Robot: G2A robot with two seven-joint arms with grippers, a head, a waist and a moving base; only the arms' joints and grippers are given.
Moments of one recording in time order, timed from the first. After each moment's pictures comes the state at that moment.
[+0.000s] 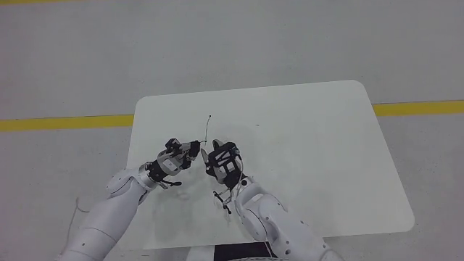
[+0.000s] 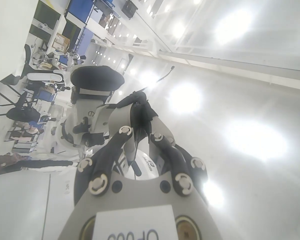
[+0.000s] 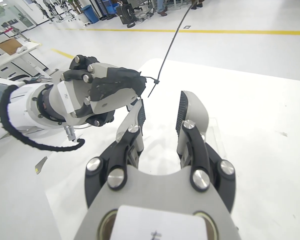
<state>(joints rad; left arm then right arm) 1.43 -1.00 -1.15 -1.30 -1.22 0.03 -1.17 -1.55 -1.45 0.79 -1.68 -1.34 0.14 0.08</state>
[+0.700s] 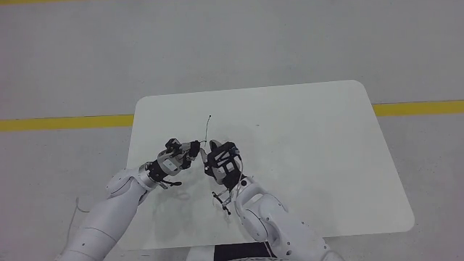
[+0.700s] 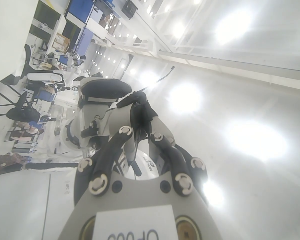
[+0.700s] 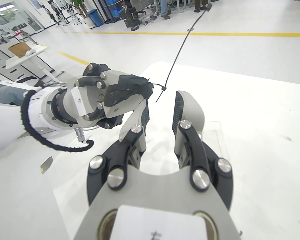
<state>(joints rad) 1.43 -1.00 -1.15 -1.30 -1.22 0.03 -1.17 -1.55 -1.46 0.79 -1.70 -1.34 0.12 0.08</state>
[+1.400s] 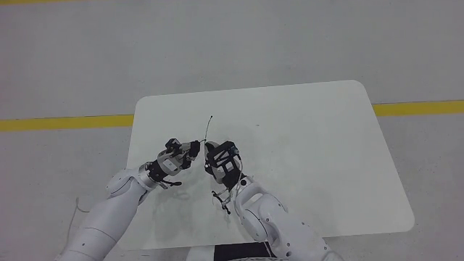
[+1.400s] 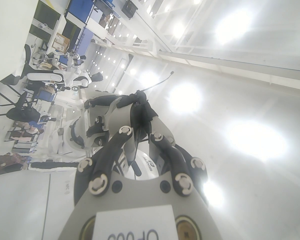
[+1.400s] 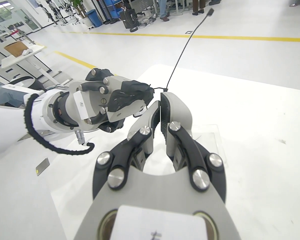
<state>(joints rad) 1.43 -1.00 -1.15 -1.30 -1.22 0.03 -1.17 -1.55 -1.46 0.79 -1.72 -1.36 0.13 0.09</state>
